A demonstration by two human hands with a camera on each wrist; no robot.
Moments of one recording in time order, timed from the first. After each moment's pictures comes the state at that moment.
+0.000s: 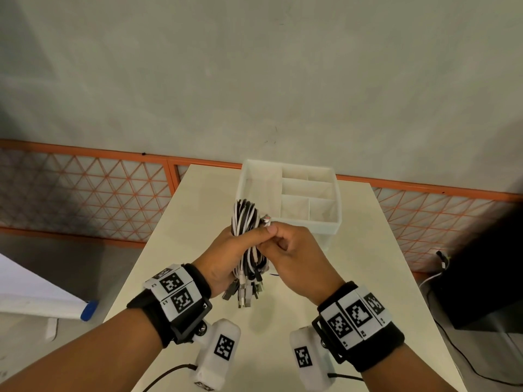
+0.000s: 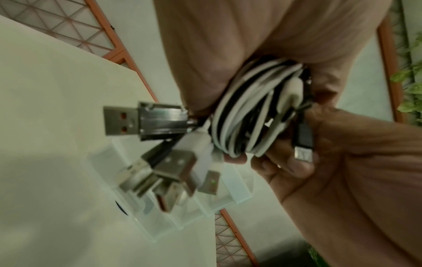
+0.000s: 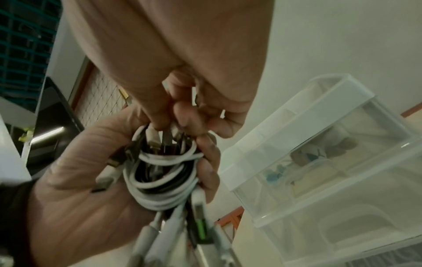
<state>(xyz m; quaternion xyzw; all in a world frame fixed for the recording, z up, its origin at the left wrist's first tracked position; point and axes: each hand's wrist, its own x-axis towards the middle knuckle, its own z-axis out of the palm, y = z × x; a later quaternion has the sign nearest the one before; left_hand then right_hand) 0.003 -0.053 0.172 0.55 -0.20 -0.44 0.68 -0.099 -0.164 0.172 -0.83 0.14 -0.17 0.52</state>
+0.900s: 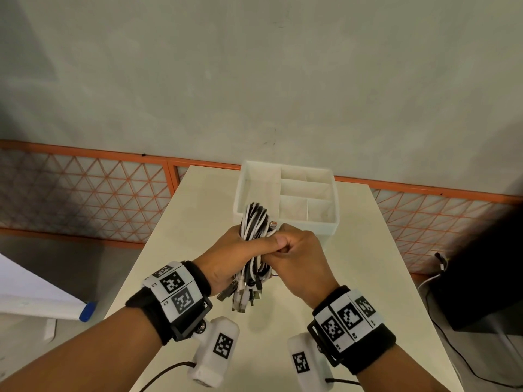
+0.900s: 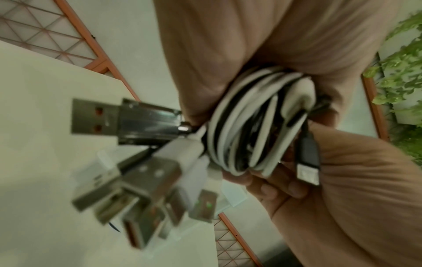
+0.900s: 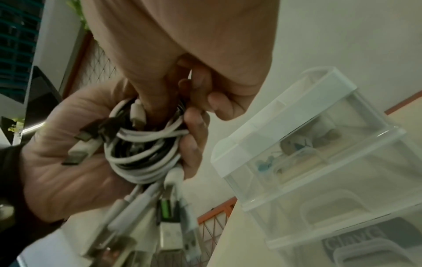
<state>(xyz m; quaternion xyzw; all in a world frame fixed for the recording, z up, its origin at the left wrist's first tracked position) -0.003 -0.054 0.180 0.58 -0.27 -0.44 0.63 -0.101 -0.160 0.162 -0.79 0.19 -0.23 0.53</state>
